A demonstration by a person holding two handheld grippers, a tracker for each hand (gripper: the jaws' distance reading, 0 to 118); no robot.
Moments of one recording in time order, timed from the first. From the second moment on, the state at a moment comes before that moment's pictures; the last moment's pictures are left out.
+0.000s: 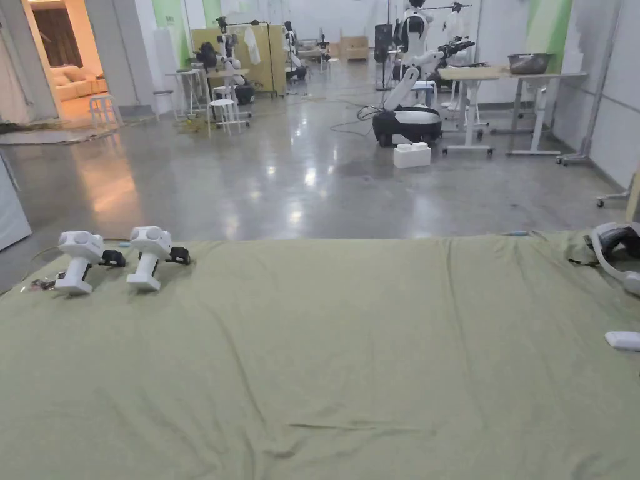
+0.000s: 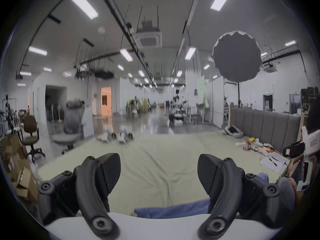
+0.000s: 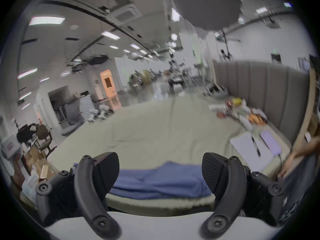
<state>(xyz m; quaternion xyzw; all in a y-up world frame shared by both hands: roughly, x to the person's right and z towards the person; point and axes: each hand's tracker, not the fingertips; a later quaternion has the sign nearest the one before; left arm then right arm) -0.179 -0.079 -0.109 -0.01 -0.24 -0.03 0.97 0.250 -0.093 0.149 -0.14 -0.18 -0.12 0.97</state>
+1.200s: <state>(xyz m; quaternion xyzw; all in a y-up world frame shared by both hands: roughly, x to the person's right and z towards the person) -0.232 -0.201 -0.252 -0.40 -0.28 0.29 0.83 0.214 -0.076 0.101 -0.13 -0.22 -0.04 0.97</state>
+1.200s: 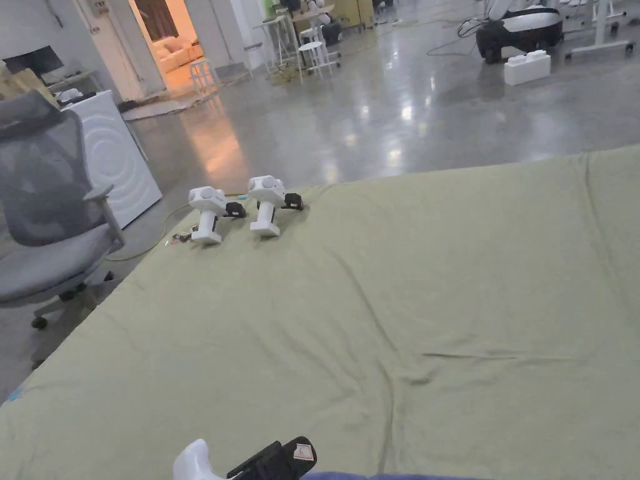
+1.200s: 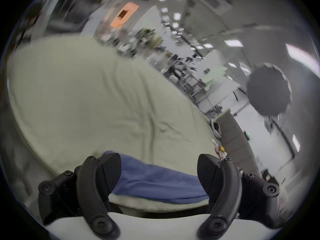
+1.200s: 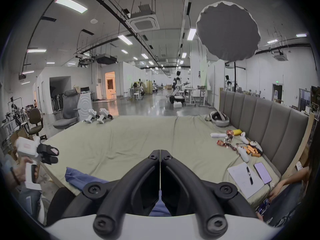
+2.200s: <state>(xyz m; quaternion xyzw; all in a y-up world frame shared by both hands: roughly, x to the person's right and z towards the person) -0.293 -0.182 -0.310 -0.38 -0.18 0.28 0.86 0.235 -0.108 0.116 -0.20 -0.20 -0.12 0.95</state>
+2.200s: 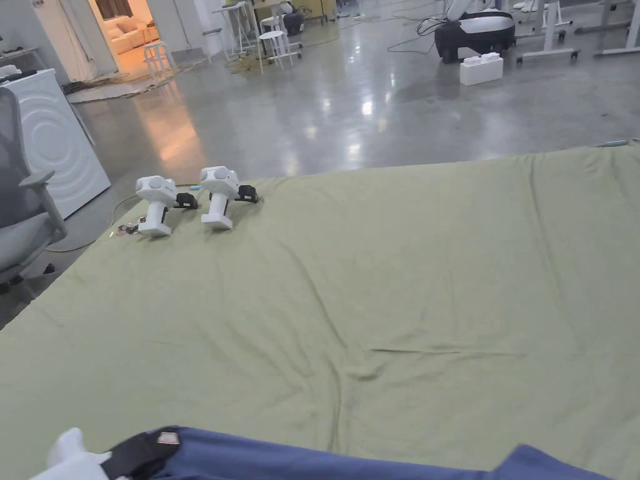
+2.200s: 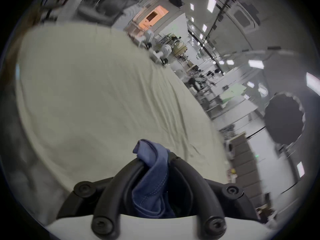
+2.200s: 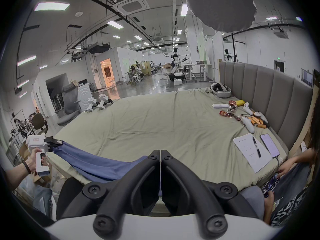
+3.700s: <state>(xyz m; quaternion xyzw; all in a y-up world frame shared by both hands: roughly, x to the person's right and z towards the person) -0.081 -0.233 -0.218 -0.44 -0.35 0.25 0.79 0.225 -0.129 0.153 -0.24 -0.20 -0.17 0.94</state>
